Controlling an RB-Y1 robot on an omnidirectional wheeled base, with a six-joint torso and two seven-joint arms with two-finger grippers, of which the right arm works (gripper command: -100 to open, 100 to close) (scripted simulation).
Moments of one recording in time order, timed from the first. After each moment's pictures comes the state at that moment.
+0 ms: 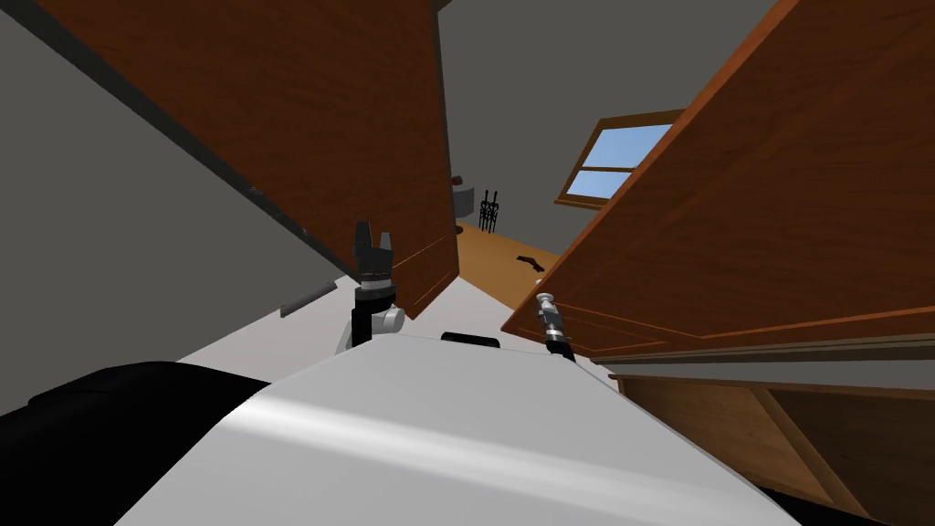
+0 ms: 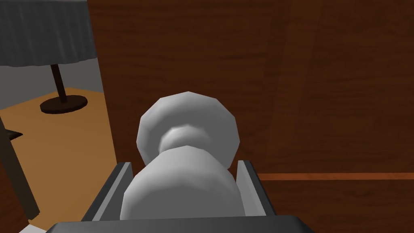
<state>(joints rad) 0.07 -0.44 0.29 -0.76 -0.56 -0.91 -1.64</state>
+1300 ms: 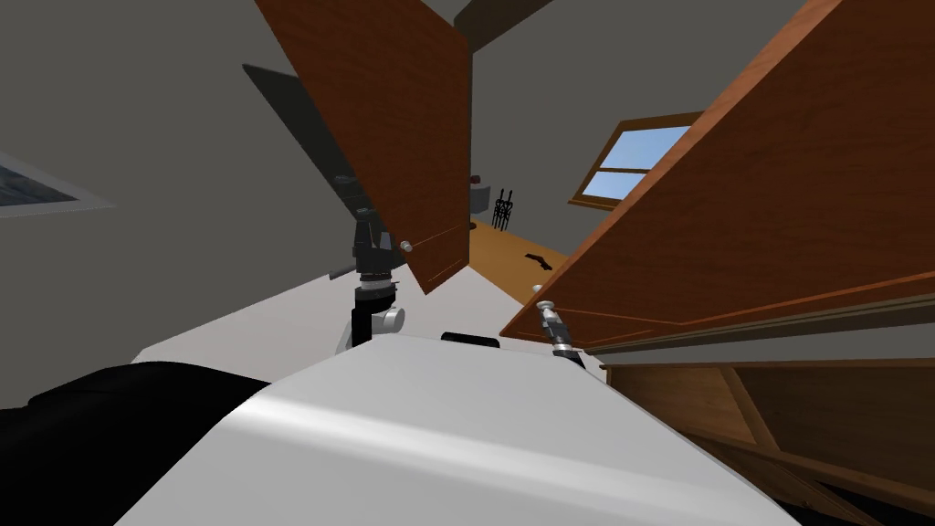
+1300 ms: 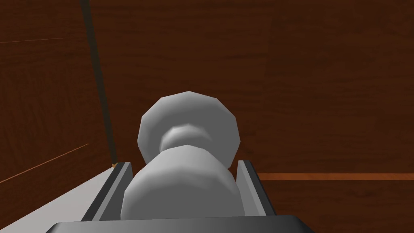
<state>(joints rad) 0.15 -0.53 0.41 -0.74 -0.50 -1.05 -1.77</state>
